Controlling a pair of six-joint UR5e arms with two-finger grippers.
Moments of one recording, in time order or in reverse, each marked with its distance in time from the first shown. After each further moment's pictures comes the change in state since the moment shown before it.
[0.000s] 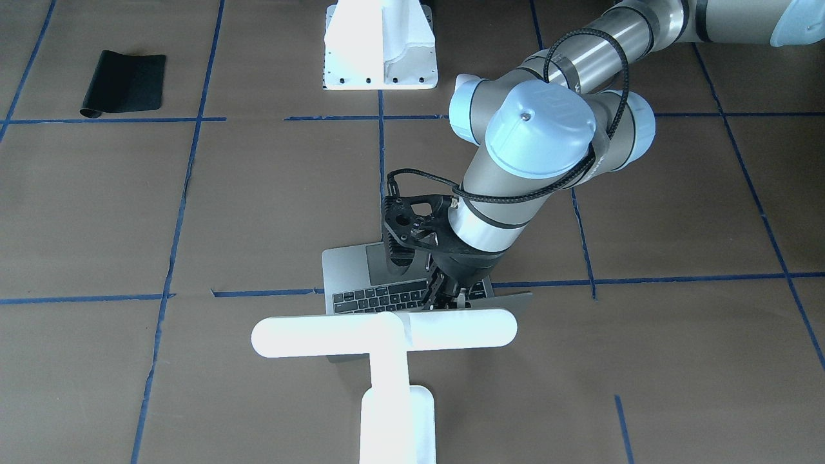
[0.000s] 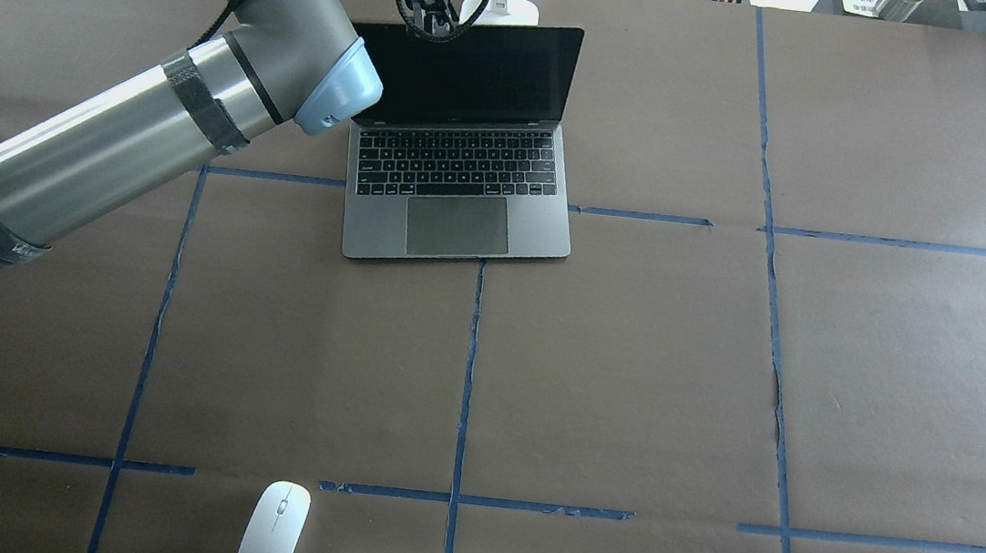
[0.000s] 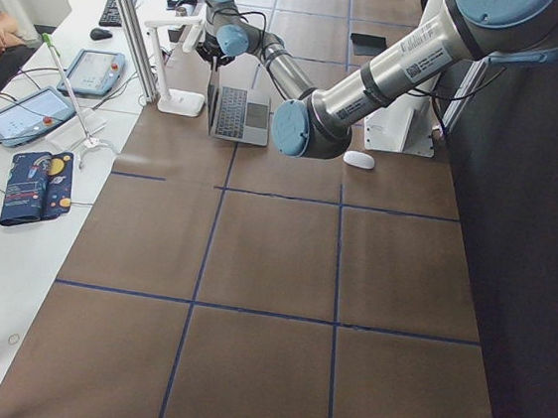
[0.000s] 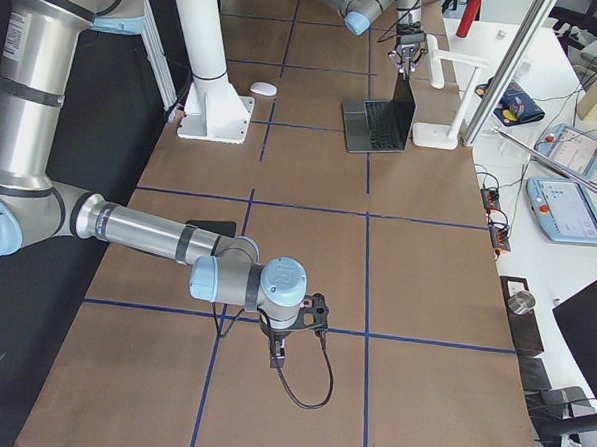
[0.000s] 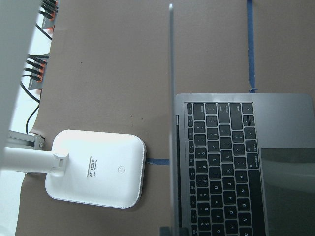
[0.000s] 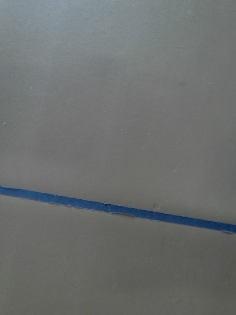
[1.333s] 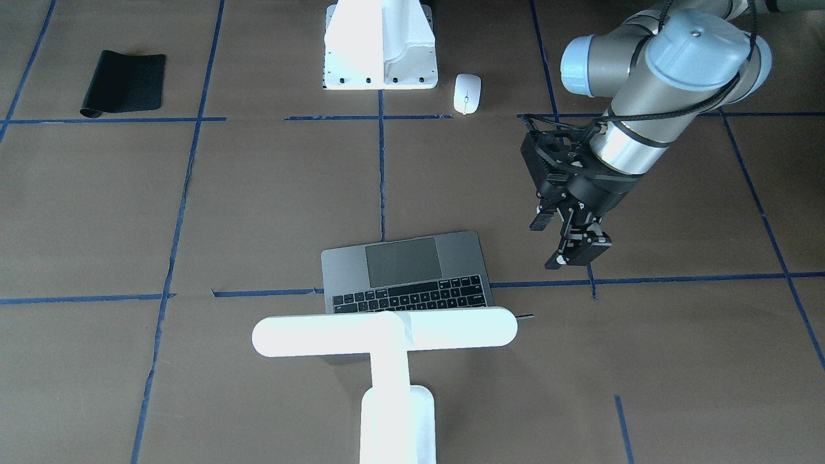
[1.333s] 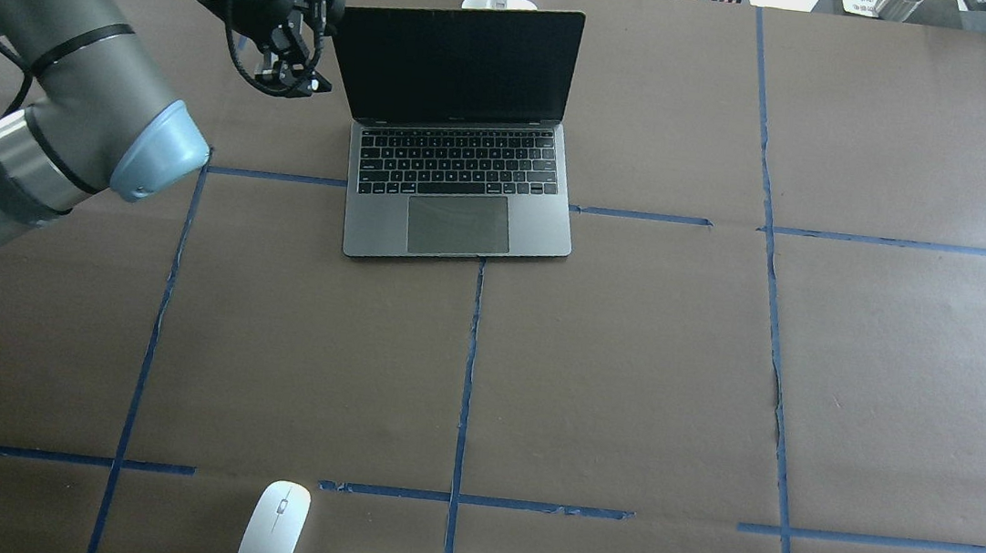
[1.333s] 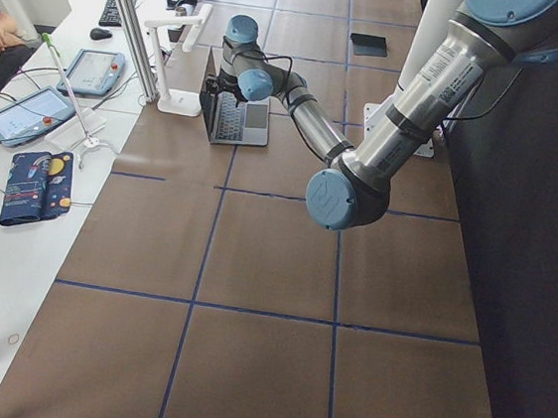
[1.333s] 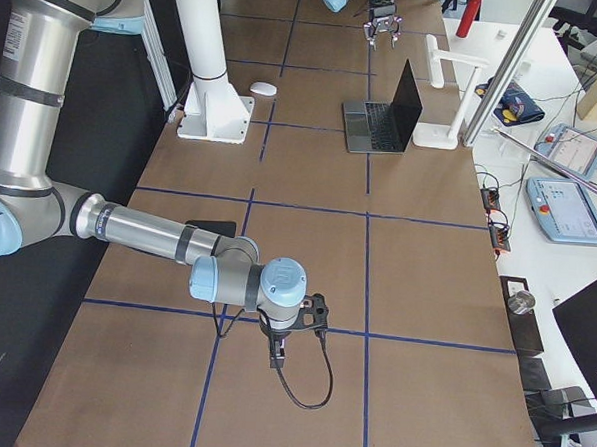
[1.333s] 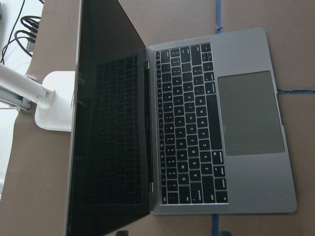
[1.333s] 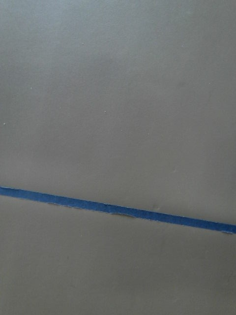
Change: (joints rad) left arm -0.069 0.479 -0.485 0.026 -0.005 0.007; right arm 0.000 0.000 -0.002 0.001 0.000 -0.002
